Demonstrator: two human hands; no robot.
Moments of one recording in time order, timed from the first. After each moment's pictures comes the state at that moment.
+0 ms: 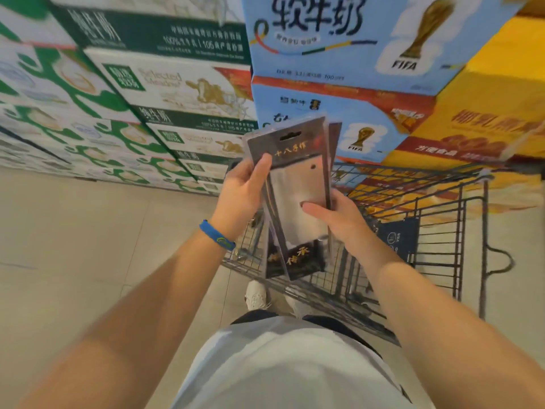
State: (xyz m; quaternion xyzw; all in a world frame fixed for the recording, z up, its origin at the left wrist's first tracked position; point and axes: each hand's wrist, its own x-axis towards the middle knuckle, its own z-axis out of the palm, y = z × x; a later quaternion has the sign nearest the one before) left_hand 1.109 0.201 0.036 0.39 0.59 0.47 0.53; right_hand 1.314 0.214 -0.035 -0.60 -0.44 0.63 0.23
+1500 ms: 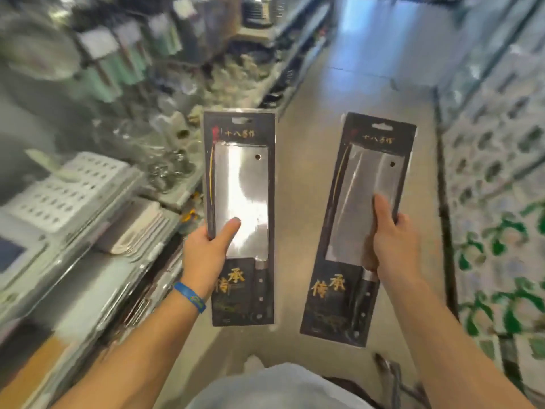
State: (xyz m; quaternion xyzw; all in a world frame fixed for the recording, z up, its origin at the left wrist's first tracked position) left_hand 1.103 -0.480 0.068 -0.33 0.71 0.59 -0.20; right_hand 0.981 -0.209 0.089 -0.17 -0.80 0.58 0.02
